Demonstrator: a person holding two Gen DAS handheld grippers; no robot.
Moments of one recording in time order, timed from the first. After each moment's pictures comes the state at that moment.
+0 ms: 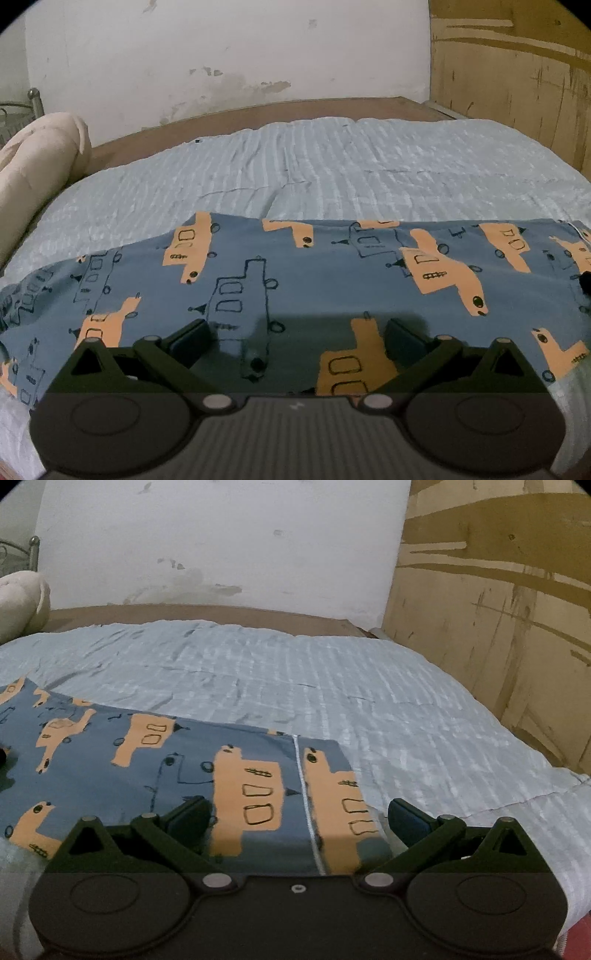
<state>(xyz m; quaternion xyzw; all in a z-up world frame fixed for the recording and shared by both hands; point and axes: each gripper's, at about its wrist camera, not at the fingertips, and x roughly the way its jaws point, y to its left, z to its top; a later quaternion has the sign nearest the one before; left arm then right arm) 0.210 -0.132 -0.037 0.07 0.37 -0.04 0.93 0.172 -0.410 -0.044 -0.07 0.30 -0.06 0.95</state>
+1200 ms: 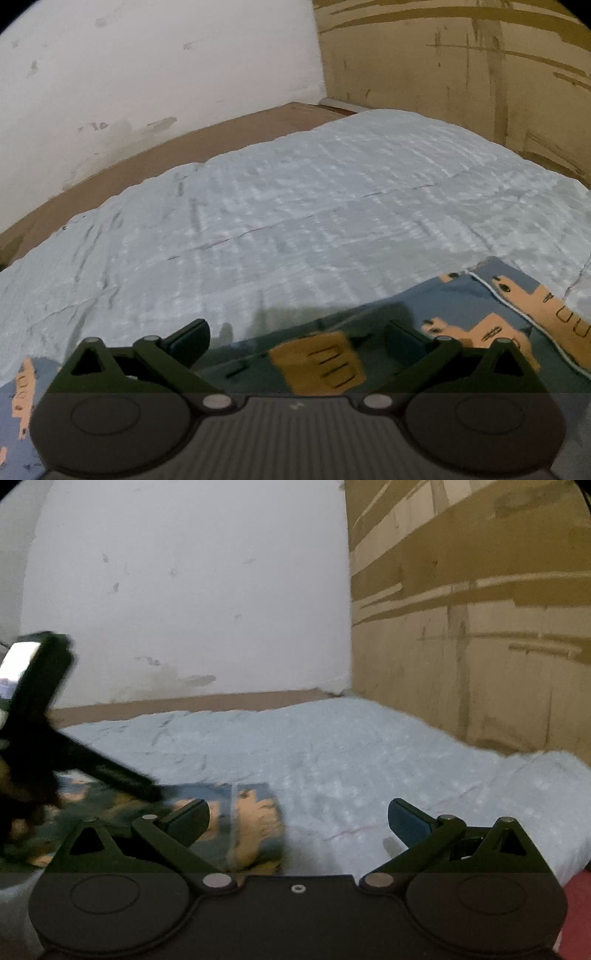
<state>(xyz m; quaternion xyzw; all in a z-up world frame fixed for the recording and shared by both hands) 0.280 -0.313 -0.040 0.15 0.35 -0.17 0.91 0.096 -0.461 -0.044 0.02 0.16 -0.07 0.98</state>
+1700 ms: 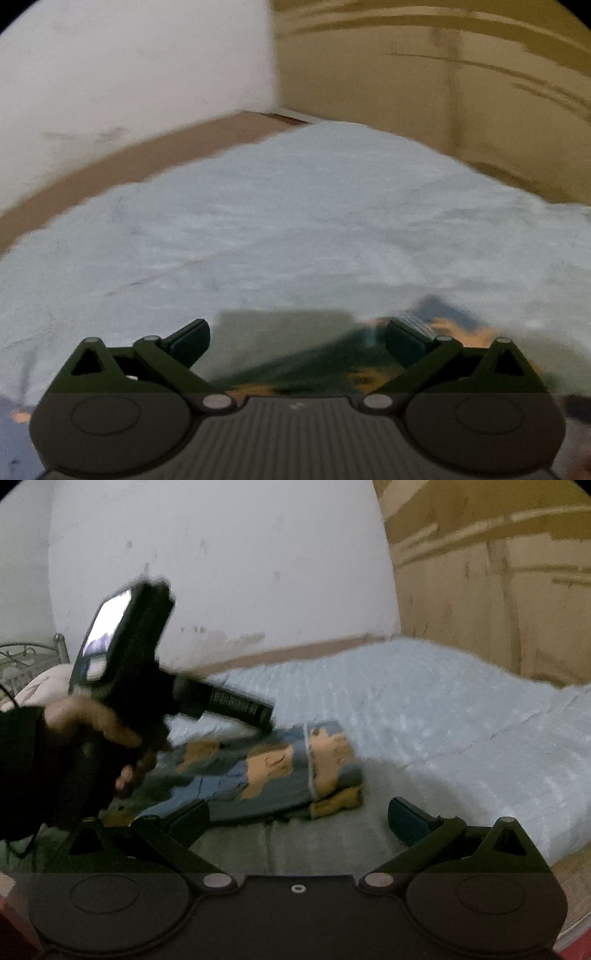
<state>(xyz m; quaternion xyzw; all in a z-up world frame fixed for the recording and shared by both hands) 0.292 -0.339 -0.025 0.13 0.36 -0.28 0.88 0.087 -0.443 -0.048 0.09 0.24 0.02 0.97</state>
